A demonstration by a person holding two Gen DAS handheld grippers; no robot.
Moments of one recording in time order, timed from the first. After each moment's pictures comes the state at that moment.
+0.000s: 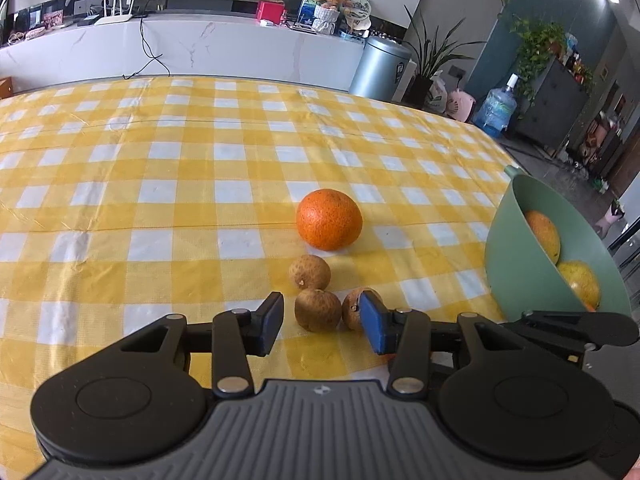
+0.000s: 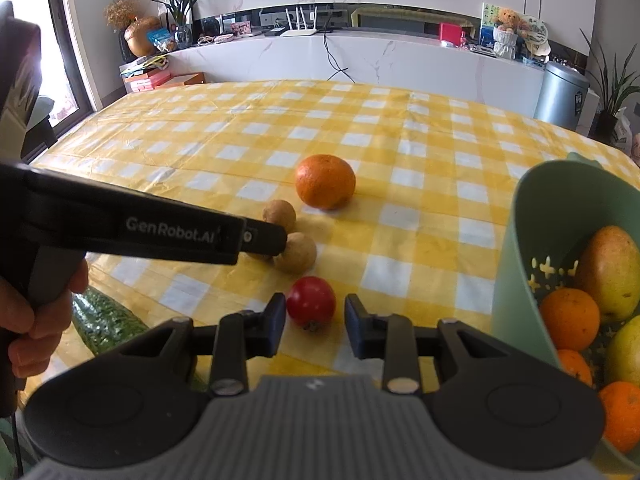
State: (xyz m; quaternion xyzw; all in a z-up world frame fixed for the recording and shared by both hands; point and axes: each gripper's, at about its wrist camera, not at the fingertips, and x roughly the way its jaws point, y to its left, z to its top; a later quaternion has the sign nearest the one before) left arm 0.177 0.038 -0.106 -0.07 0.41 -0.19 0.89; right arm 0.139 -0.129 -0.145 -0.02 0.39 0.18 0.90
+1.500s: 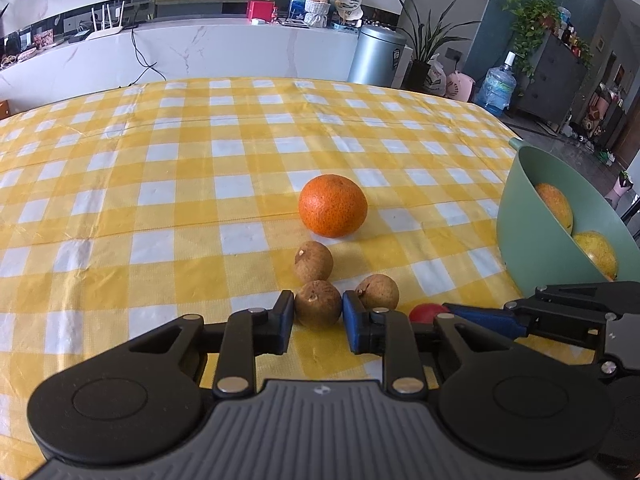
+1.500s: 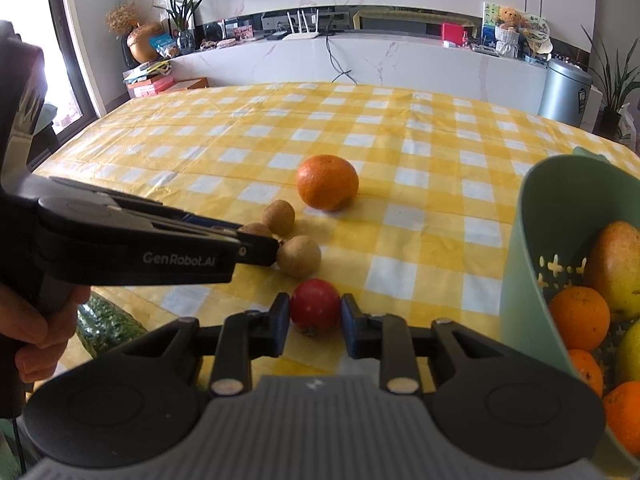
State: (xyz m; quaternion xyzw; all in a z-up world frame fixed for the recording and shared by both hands) left arm 0.175 0.030 -0.111 -0.02 0.42 -0.18 0.89; right arm 0.139 -0.132 -0.146 -0.01 0.38 0.18 0.91
